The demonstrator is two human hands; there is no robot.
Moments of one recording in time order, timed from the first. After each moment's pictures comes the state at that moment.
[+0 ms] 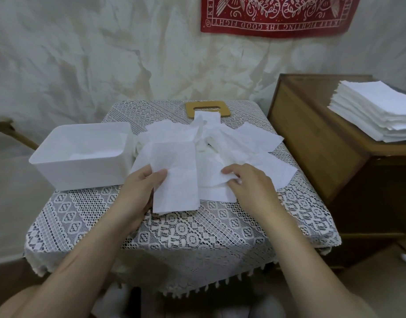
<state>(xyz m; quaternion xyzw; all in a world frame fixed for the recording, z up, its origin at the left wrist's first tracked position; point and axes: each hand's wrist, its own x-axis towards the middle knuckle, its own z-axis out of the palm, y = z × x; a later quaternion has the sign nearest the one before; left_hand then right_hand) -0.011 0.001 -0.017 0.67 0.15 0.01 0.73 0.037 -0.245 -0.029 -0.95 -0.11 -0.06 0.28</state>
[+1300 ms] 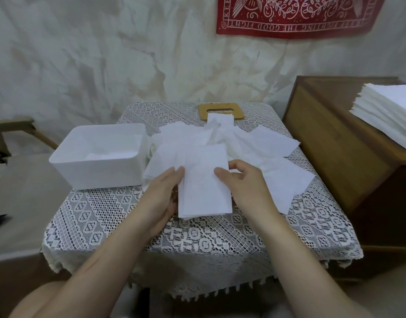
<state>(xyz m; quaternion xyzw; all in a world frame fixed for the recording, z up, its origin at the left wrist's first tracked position) -0.012 -0.016 -0.016 0.59 0.11 -0.02 0.80 0.015 -0.196 0.001 -0.74 -0.05 0.04 0.67</state>
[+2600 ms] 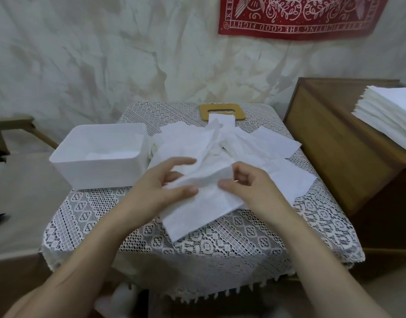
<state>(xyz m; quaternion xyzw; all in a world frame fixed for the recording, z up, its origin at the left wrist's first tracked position) -0.029 0.013 0.013 0.80 -0.05 -0.01 0.60 0.023 -0.220 -0.003 -0.74 -0.16 0.10 0.65</state>
